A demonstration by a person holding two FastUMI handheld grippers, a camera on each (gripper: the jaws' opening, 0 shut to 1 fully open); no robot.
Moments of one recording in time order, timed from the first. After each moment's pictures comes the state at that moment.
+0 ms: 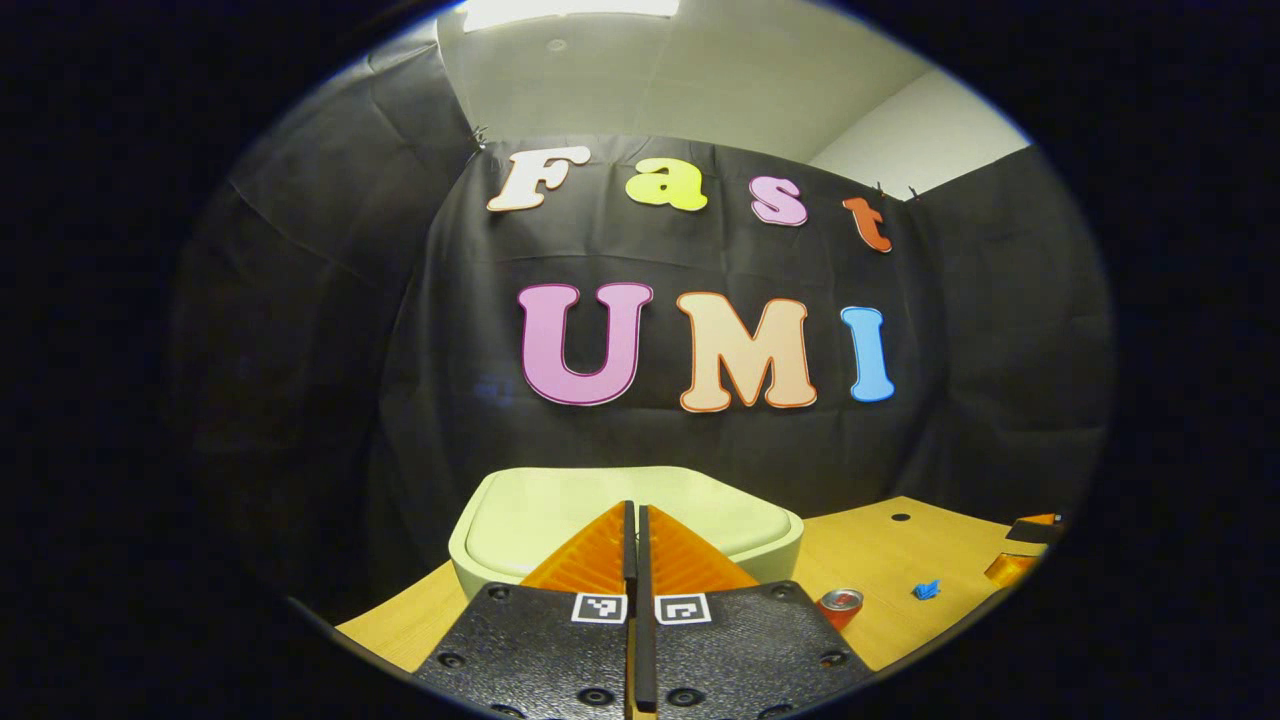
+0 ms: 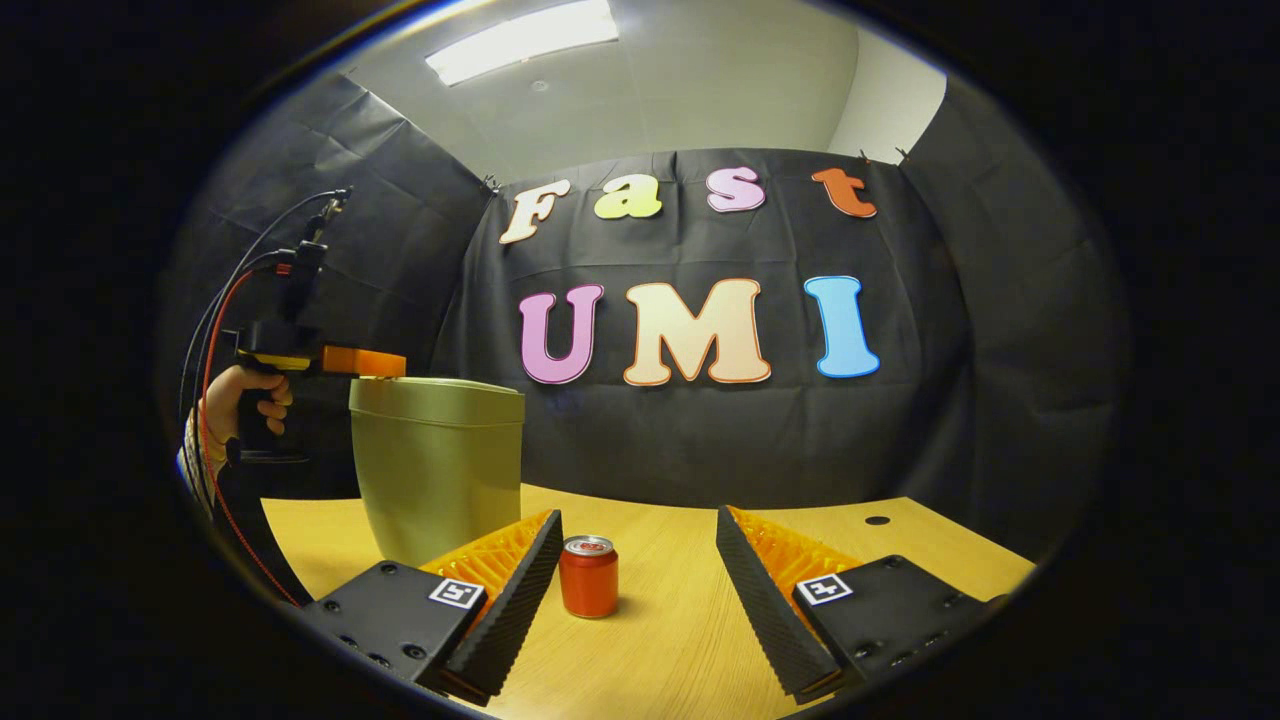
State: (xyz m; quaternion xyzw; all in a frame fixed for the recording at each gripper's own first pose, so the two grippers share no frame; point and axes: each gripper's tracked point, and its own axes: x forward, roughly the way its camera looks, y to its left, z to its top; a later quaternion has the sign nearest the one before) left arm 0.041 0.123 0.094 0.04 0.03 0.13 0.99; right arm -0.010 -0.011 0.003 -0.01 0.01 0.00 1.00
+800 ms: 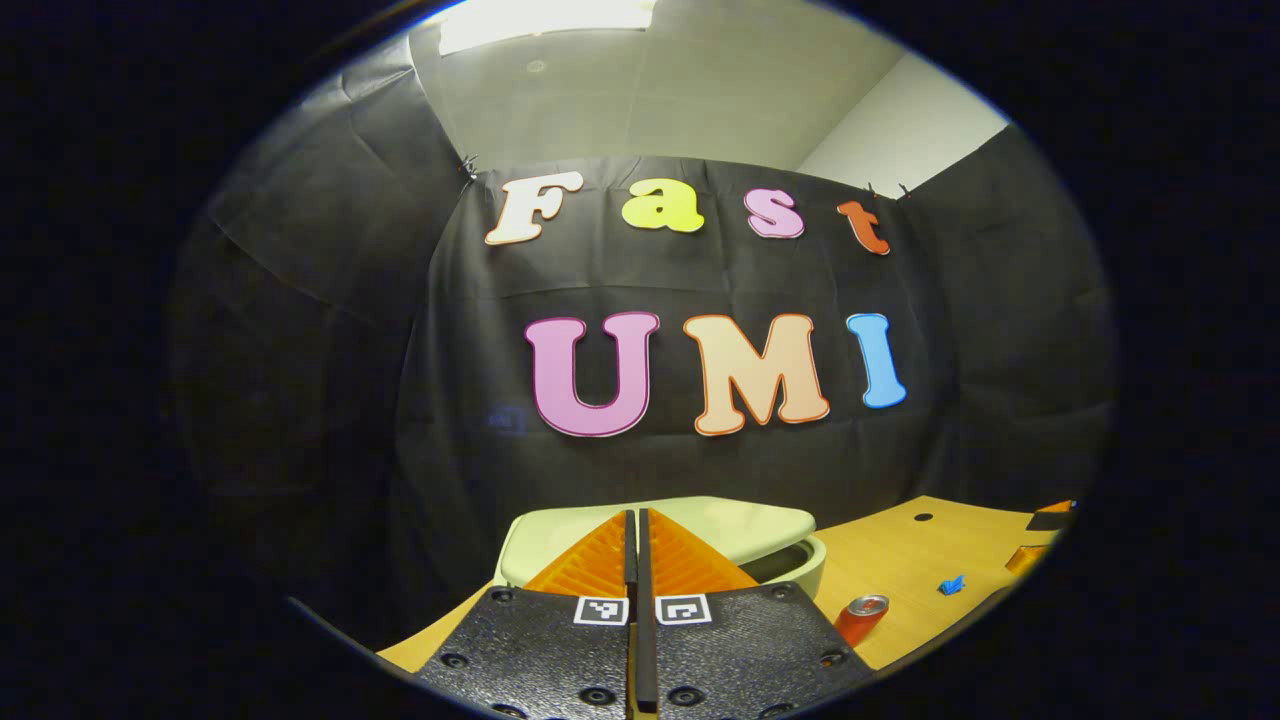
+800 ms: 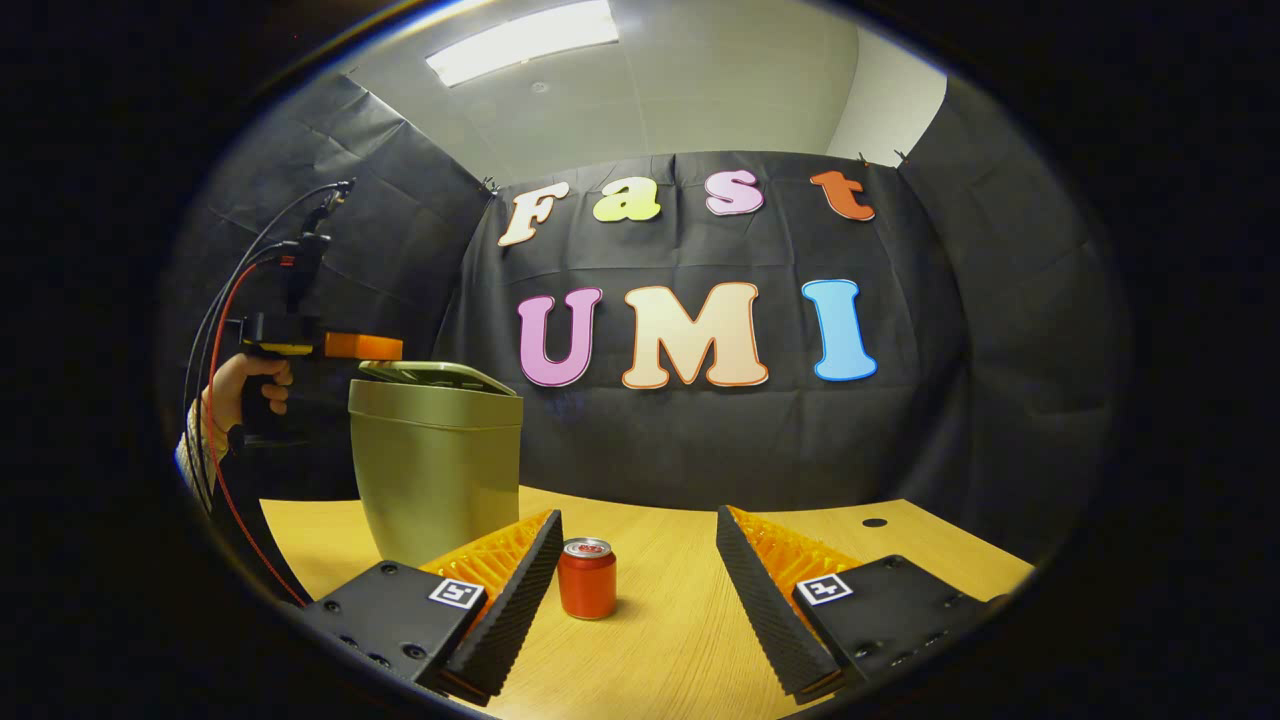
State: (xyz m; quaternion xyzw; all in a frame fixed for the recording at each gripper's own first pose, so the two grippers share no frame) left arm 0.039 0.134 0.140 0.08 -0.02 0.15 0.98; right arm -0.011 -0.011 0.003 -0.02 0.01 -0.01 1.00
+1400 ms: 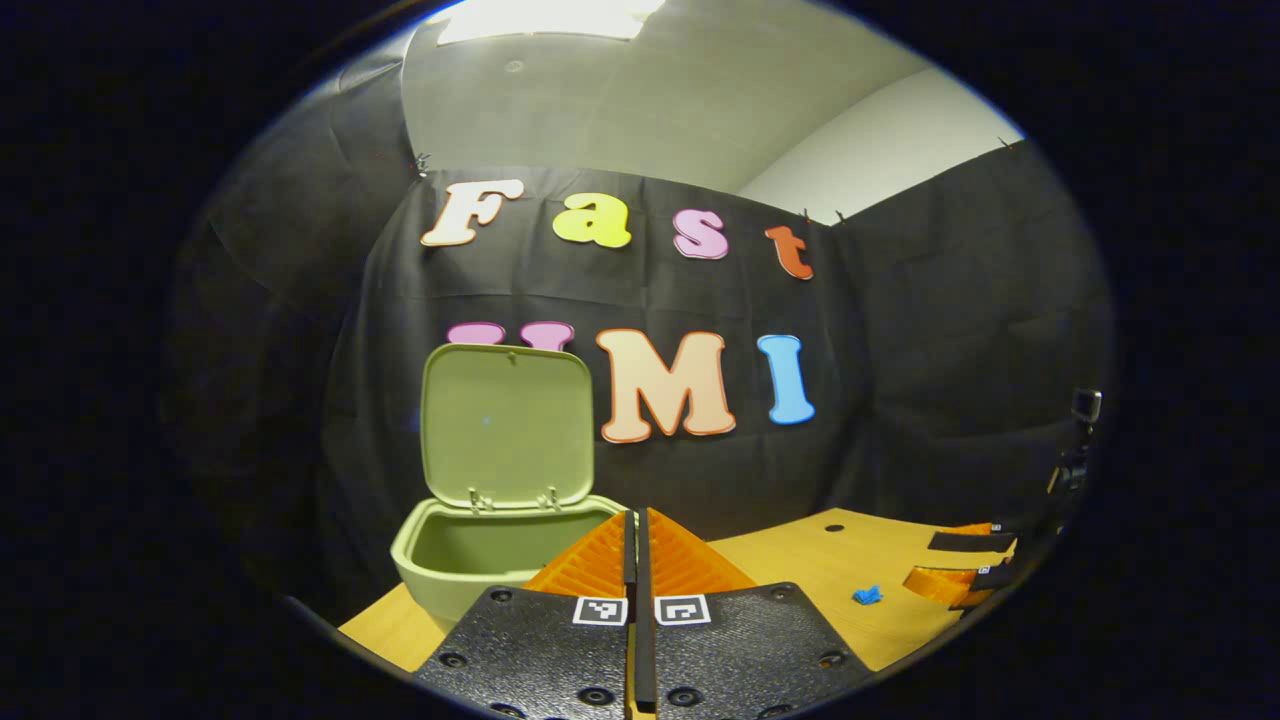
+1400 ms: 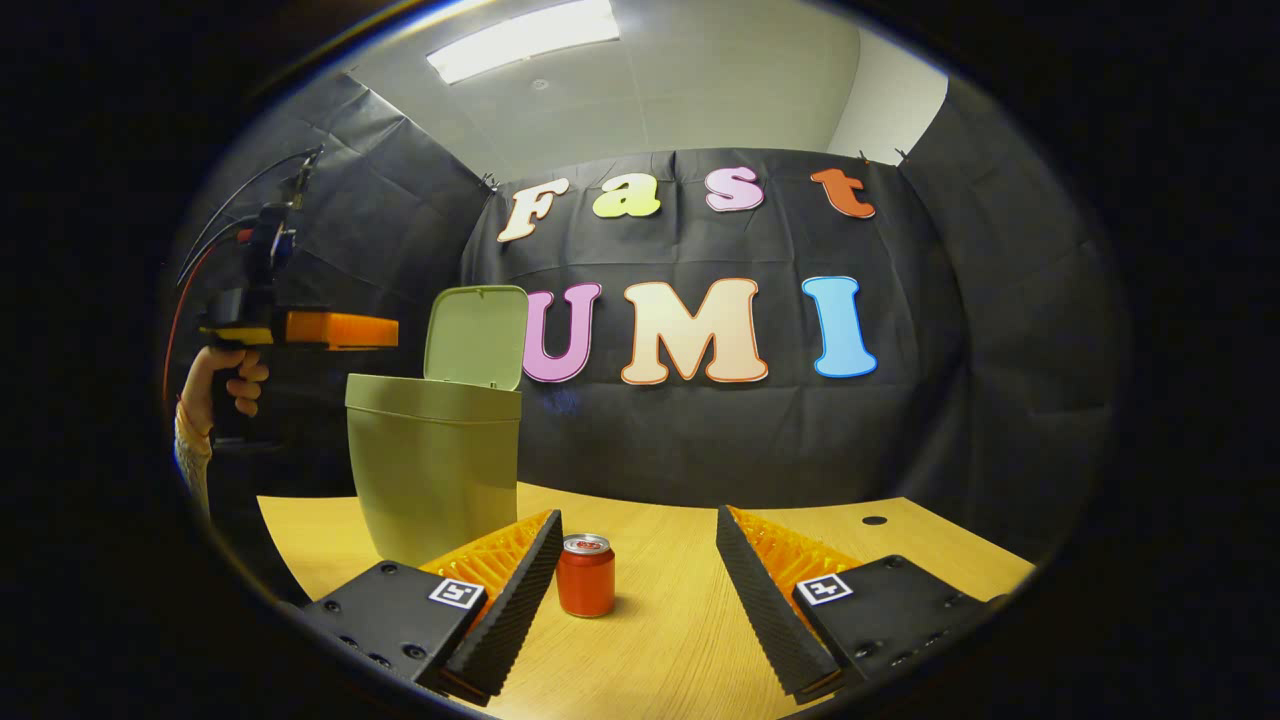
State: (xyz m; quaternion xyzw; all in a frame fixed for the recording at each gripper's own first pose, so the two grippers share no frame) left arm 0.020 0.030 0.101 0.05 -0.01 0.01 1.00; right arm -0.009 -0.013 -0.001 -0.02 0.01 -0.01 1.00
